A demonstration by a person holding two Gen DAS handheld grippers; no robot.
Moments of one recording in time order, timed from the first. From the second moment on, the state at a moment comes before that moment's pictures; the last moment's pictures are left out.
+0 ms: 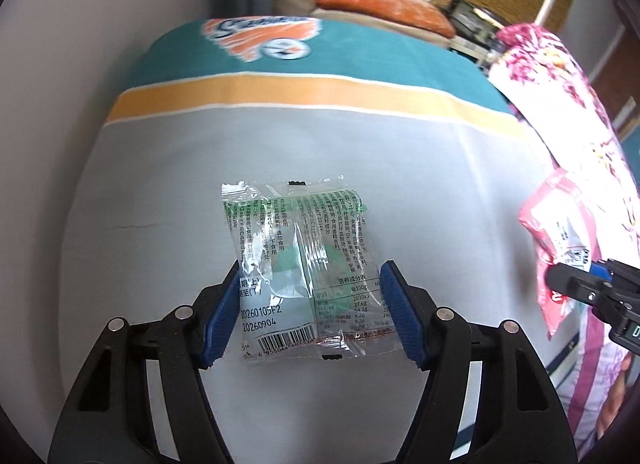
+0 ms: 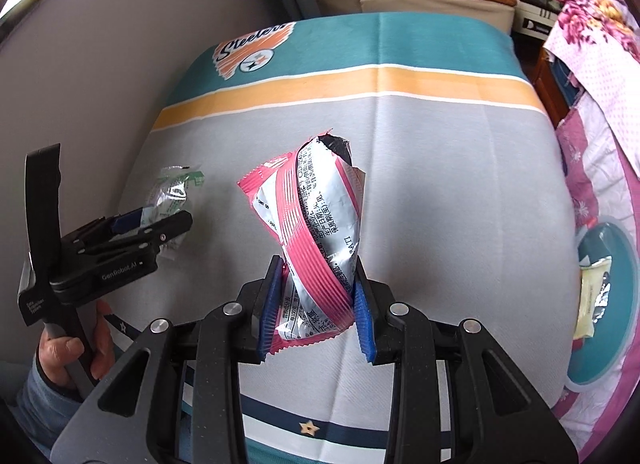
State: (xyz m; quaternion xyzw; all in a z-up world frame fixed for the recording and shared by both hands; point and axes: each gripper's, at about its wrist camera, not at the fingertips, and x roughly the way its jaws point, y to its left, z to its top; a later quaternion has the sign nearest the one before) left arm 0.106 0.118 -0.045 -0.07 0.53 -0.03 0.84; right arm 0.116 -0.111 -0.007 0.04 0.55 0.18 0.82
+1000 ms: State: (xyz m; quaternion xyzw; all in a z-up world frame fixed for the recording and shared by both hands) left arm 0.113 -0.165 -0.031 0.06 0.54 -0.17 0.82; right arm 0.064 -0.381 -0.015 0.22 0.47 0.07 0.85
